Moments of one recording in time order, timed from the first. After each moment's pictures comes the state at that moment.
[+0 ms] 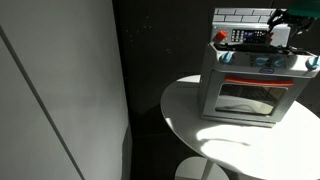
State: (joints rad) arm -0.01 0.23 -0.13 -1.78 -0.27 2.50 0.81
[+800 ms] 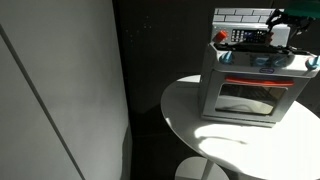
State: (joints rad) arm 0.01 0.25 -0.15 -1.74 -0.27 2.45 0.85
